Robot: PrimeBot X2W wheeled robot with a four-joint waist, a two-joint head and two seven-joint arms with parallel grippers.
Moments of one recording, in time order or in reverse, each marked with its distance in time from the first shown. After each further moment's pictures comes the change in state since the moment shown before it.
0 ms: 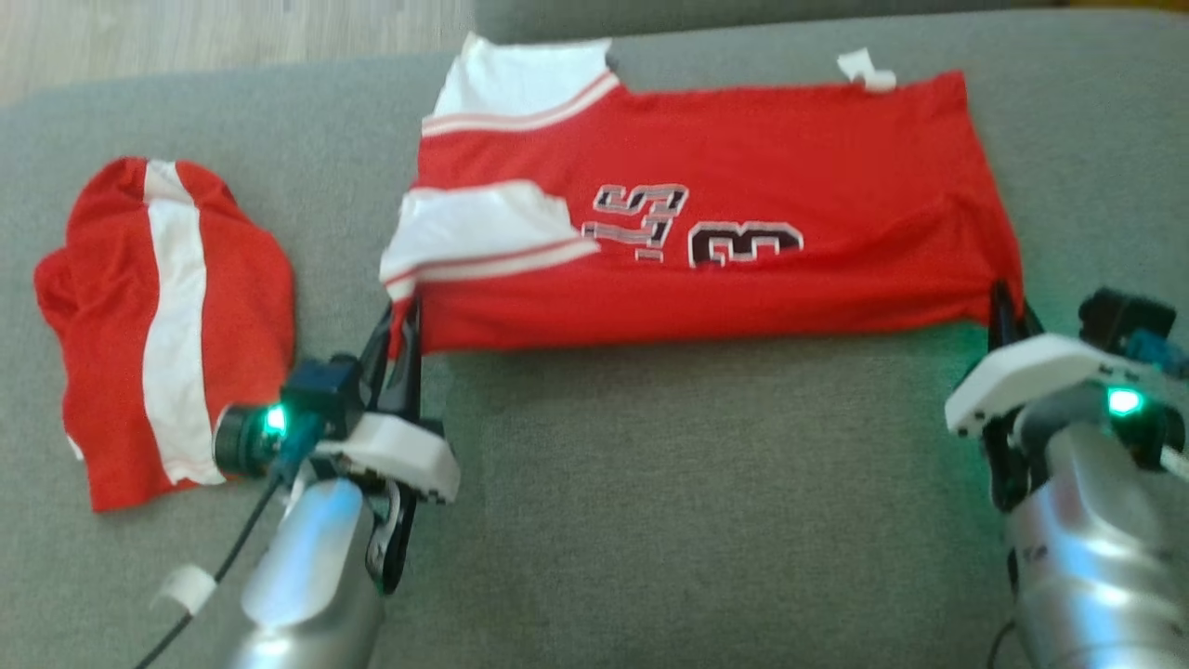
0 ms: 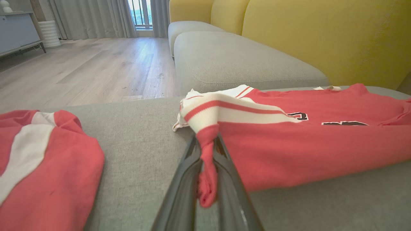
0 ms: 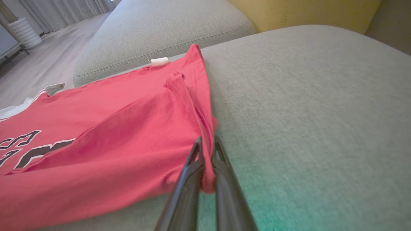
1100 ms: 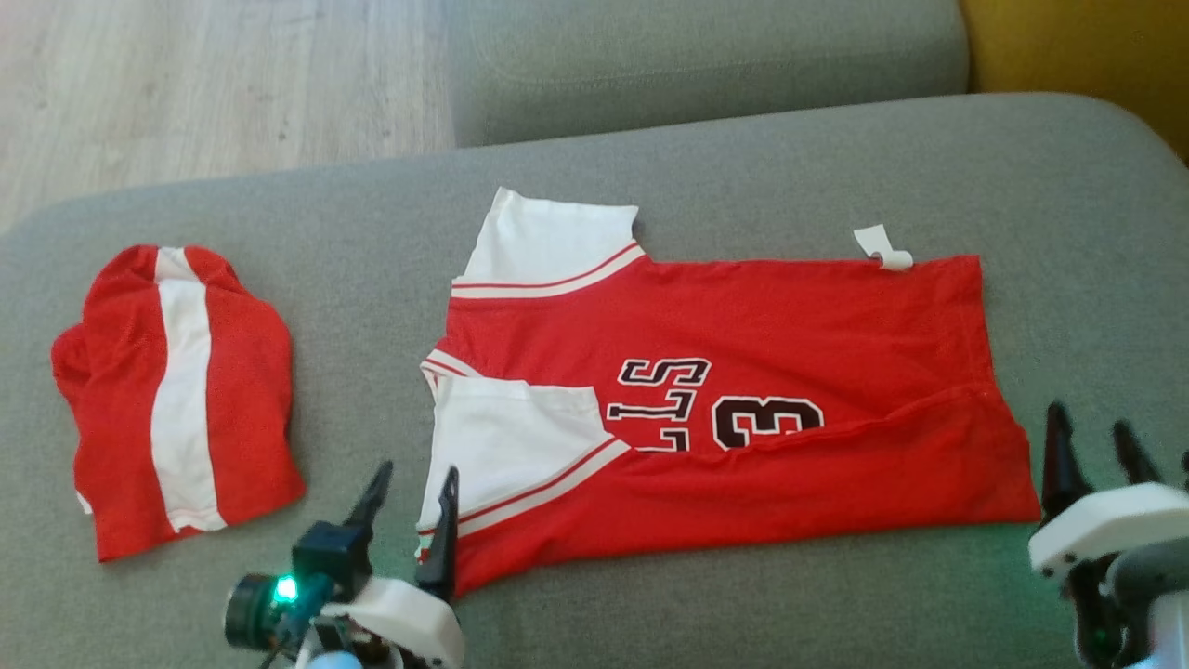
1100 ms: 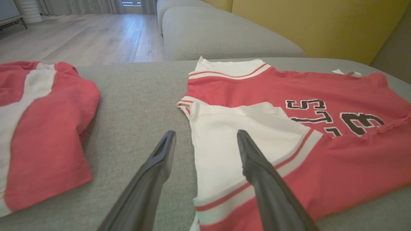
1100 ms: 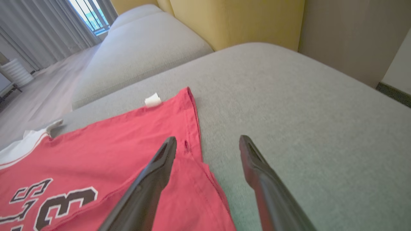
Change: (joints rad) left arm 0.381 0.056 -0.056 -0.261 -0.051 0.053 0.134; right arm 0.510 0.012 0.009 -0.612 0.227 0.000 0.241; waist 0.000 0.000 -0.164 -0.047
